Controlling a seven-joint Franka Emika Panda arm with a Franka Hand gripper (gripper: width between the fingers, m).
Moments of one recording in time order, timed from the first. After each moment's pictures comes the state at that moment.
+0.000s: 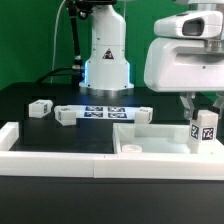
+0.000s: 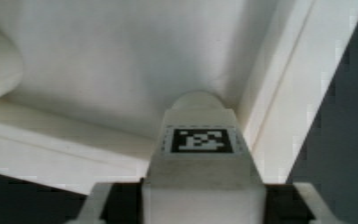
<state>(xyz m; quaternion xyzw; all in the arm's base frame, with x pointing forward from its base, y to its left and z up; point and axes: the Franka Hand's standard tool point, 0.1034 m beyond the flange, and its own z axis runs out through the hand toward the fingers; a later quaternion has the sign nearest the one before) 0.621 0.116 0.082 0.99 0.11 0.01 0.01</state>
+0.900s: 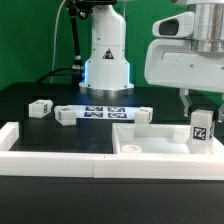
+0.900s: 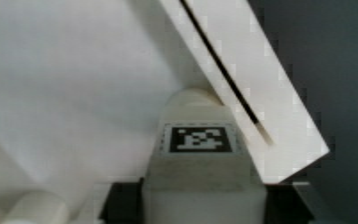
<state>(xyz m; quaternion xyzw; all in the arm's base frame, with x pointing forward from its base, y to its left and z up) 0.620 0.121 0.082 0.93 -0.35 0.02 -0.01</state>
